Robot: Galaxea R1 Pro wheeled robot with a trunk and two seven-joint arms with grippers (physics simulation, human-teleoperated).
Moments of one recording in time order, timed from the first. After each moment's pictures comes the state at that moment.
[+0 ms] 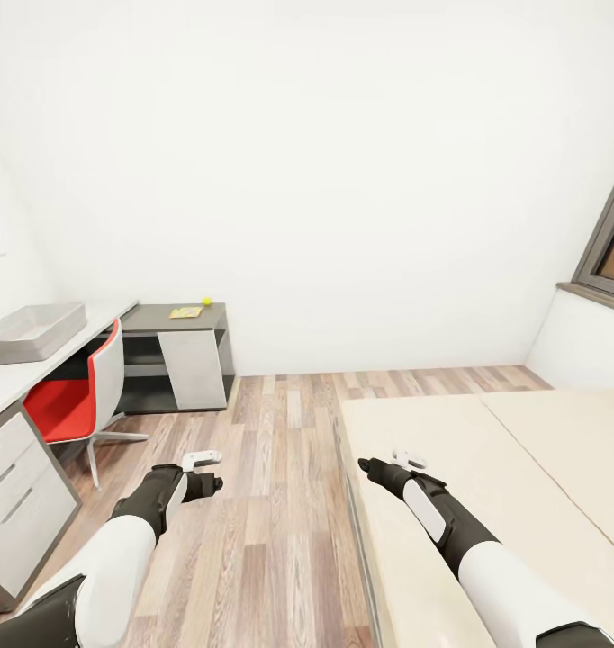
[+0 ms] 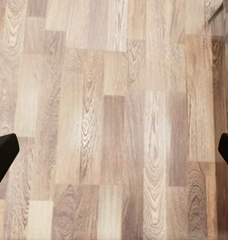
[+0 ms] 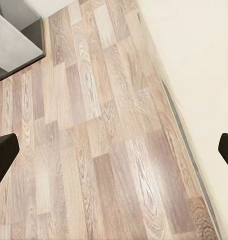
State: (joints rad) left arm -0.82 -0.05 0.51 -0.42 -0.43 0.51 -0.11; right arm -0.71 -0.01 0.22 -0.55 -0.64 0.29 -0.05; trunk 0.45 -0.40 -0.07
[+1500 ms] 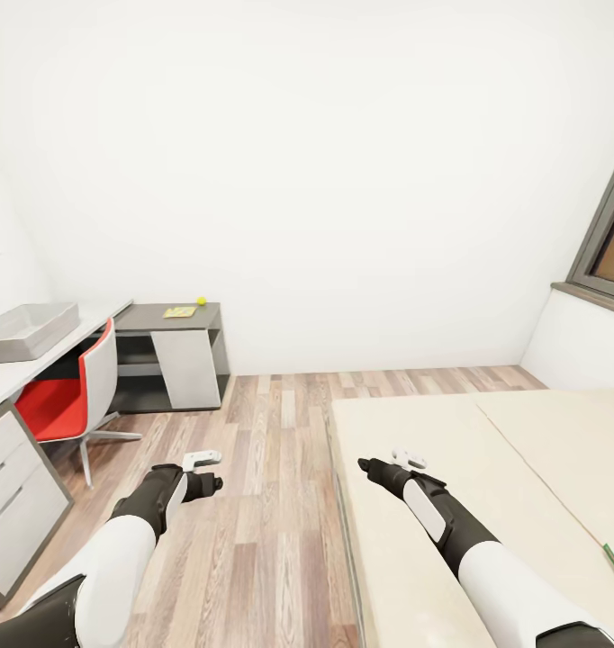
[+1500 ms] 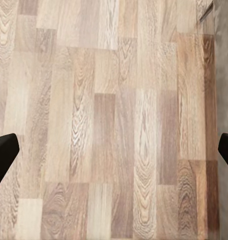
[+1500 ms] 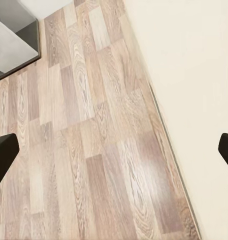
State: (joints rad) left arm -0.82 -0.05 0.51 -0.42 -0.43 0.50 -0.11; right arm -0.71 -0.01 0.22 -0.55 -0.64 0.29 -0.05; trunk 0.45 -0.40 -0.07
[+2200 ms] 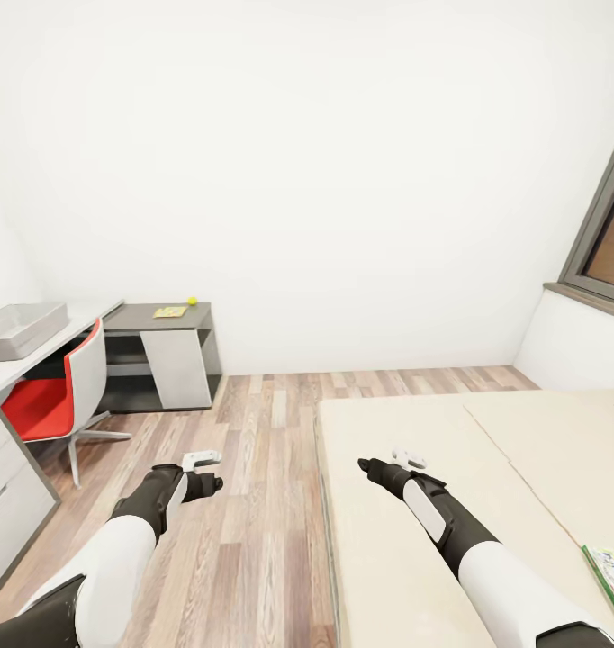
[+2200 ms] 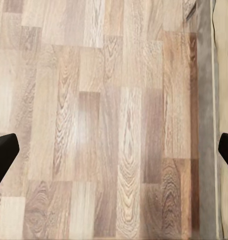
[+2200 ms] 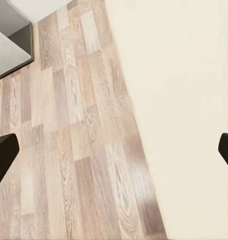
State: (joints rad) left arm -0.82 -0.05 0.51 -0.42 -0.43 0.50 -0.11; right arm -0.71 -0.01 0.22 -0.55 -0.64 0.29 -0.05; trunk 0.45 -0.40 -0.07
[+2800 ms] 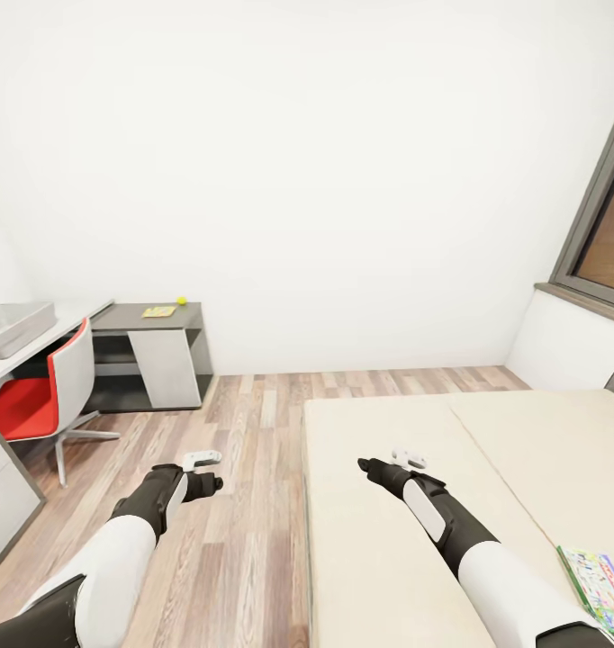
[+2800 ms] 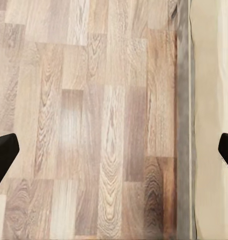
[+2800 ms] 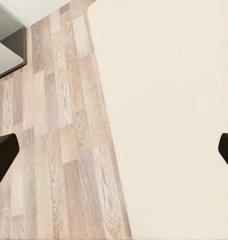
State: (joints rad) left arm -0.82 -0.05 0.51 -0.42 -0.43 0.50 -0.11; right arm -0.71 -0.01 0.22 -0.55 -0.64 0.29 -0.05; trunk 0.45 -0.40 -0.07
